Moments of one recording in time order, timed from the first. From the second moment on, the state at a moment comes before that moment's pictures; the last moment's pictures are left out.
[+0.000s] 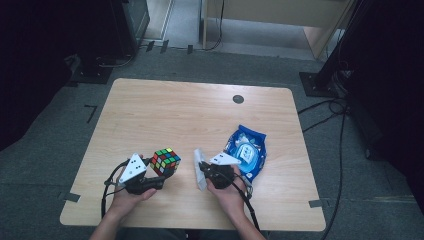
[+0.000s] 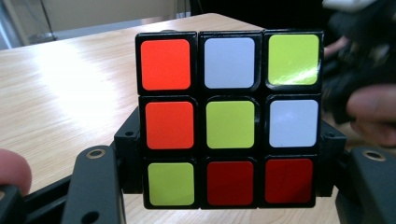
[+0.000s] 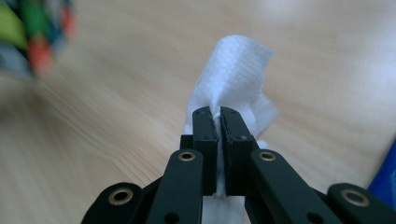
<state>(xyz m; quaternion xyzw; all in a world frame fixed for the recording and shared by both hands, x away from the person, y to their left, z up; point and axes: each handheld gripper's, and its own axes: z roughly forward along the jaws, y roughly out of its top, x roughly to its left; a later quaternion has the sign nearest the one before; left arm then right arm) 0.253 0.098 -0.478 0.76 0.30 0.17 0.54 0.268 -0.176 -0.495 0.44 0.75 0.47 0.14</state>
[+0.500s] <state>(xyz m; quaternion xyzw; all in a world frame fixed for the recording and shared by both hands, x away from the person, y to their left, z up) 0.234 0.059 -0.486 0.81 0.22 0.16 0.51 0.252 -0.164 -0.452 0.40 0.71 0.58 0.06</state>
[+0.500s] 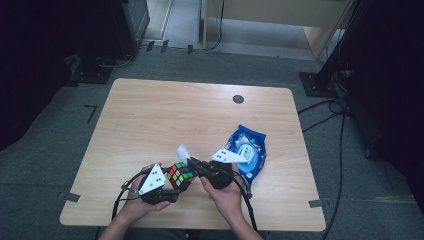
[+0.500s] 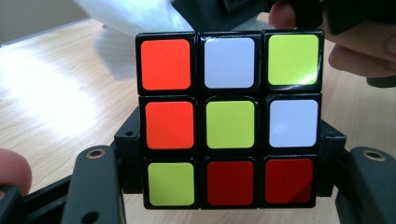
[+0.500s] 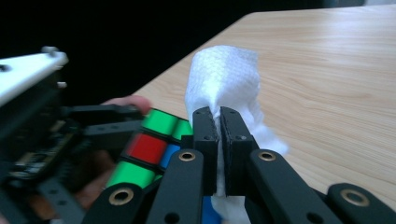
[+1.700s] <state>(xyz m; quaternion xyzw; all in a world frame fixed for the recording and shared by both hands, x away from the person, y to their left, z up) 0.241 0.085 -0.468 0.78 0.25 0.16 0.55 0.239 -0.166 -0.433 0.37 0.71 0.60 0.04</state>
